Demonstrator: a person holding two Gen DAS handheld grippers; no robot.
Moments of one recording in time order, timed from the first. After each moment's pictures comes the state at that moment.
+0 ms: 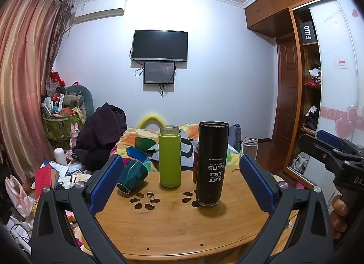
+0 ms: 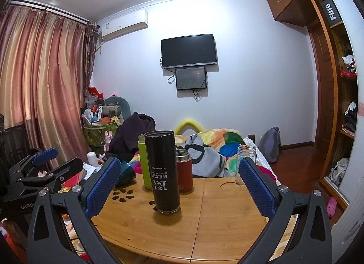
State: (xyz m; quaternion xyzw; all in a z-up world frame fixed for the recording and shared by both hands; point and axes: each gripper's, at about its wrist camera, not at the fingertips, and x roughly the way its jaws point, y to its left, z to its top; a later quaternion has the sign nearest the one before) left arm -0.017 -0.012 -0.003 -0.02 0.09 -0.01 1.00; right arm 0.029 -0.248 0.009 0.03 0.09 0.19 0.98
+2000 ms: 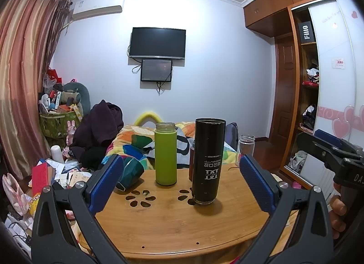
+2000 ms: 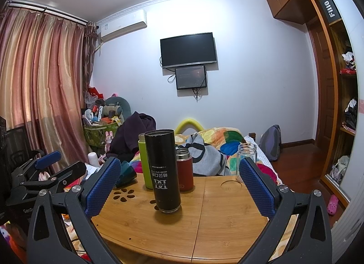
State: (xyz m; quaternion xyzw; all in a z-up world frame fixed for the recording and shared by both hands) left arm -0.016 -0.012 -0.005 -0.02 0.10 -0.02 0.99; right arm 0.026 -0.249 0.012 0.03 0.10 0.20 0.98
